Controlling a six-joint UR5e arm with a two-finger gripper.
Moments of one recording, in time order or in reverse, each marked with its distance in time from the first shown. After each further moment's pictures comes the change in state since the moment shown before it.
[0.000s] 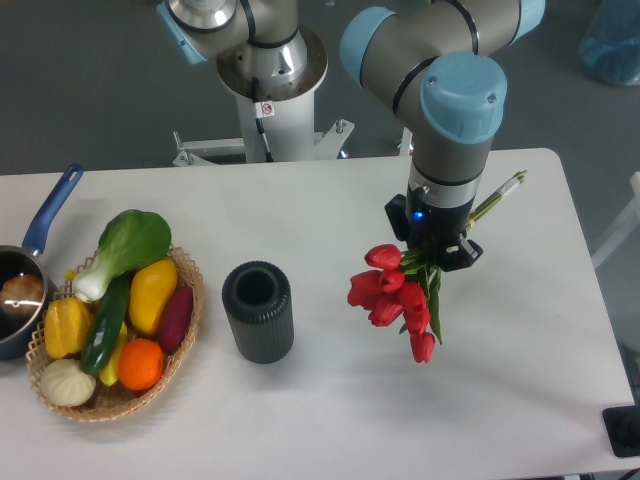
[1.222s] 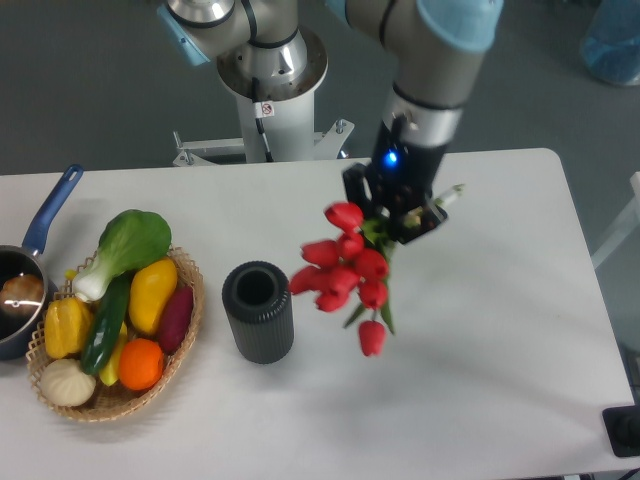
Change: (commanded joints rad) arm 0.057 0.262 -0.170 0.052 -0.564 -0.197
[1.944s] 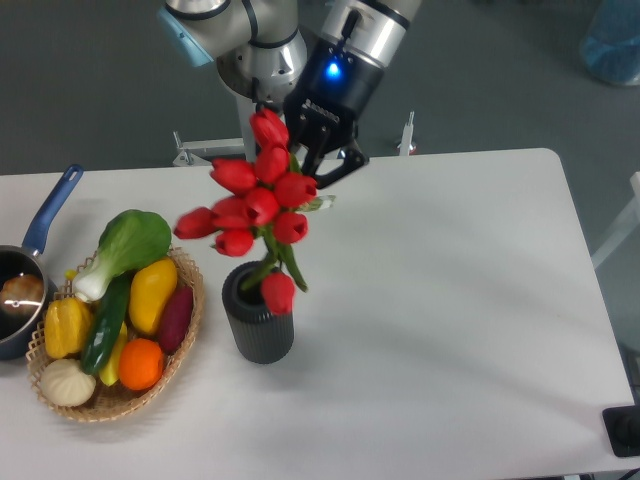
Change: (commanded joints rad) arm -0.005 0.086 -0.106 0.217 -0.420 -0.168
